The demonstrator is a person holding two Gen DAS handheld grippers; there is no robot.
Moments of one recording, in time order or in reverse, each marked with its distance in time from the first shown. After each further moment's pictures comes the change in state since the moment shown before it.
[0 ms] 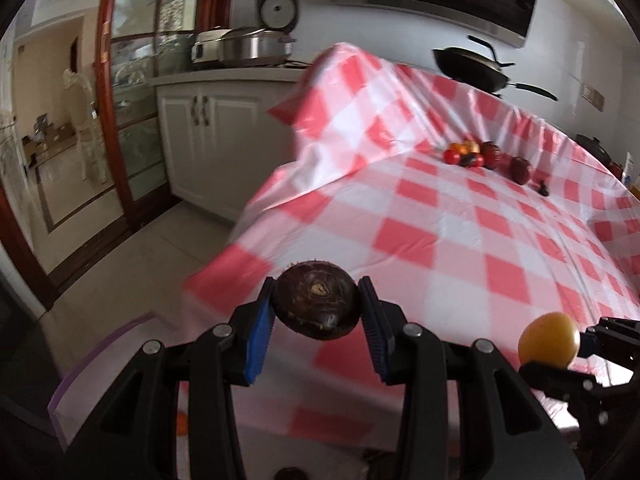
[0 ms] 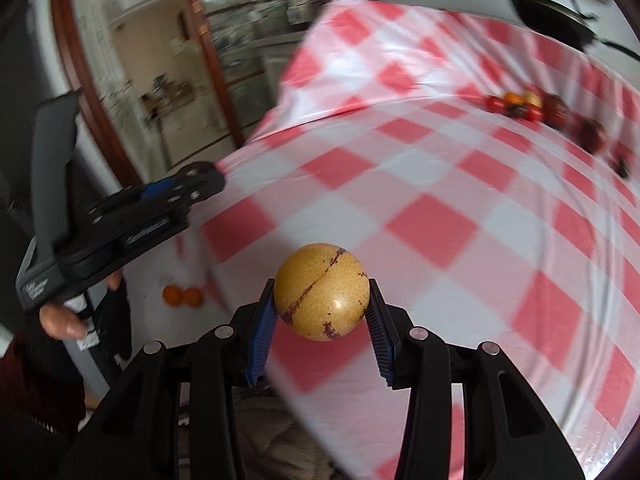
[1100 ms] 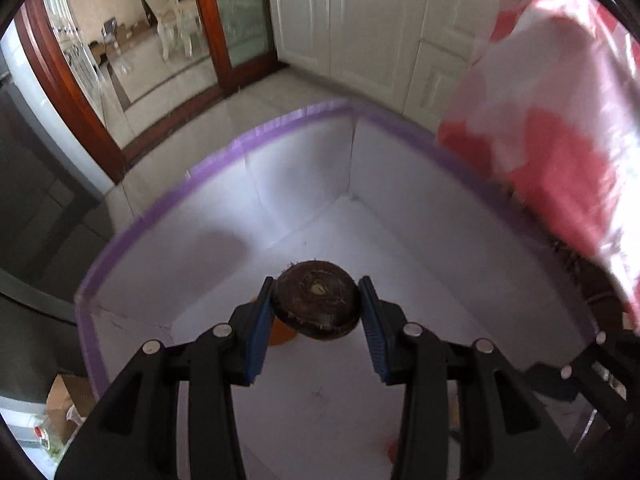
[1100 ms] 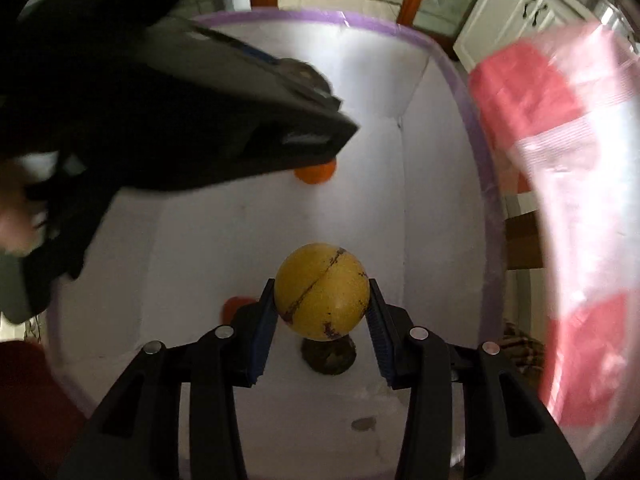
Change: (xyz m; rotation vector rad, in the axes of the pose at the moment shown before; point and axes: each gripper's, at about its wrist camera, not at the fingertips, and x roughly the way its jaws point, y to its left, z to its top) left arm 0.063 0.169 -0.120 -0.177 0.445 0.304; right arm 0.203 0.209 -0.061 -0.659 0.463 0.108
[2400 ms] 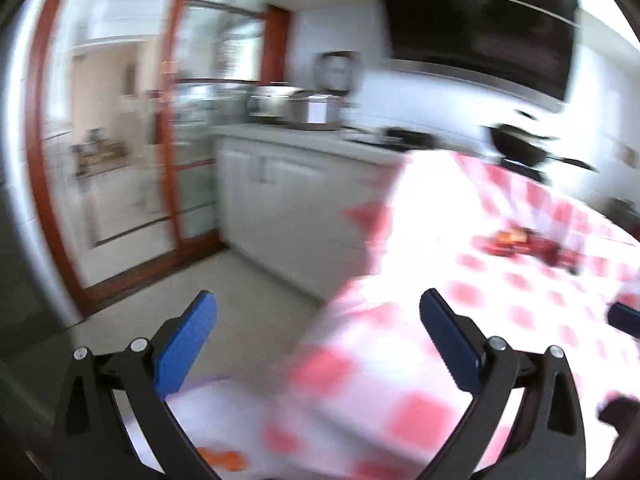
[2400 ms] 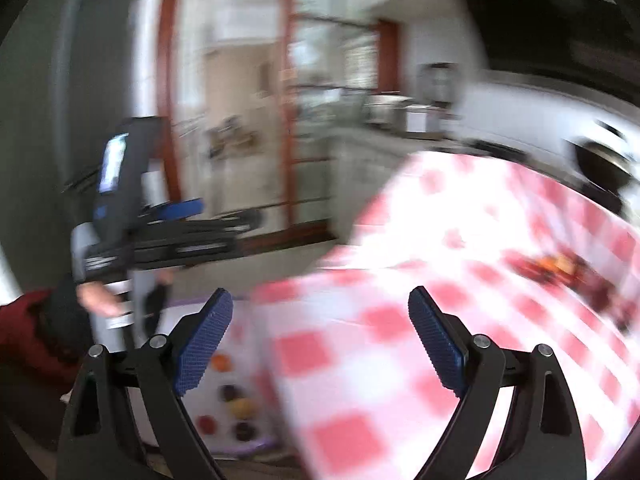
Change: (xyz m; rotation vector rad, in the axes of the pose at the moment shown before) left arm -0.230 -0.122 0.082 0.063 -0.630 -0.238; right arm -0.305 -0.144 -0.154 0.434 -0.793 -0.230
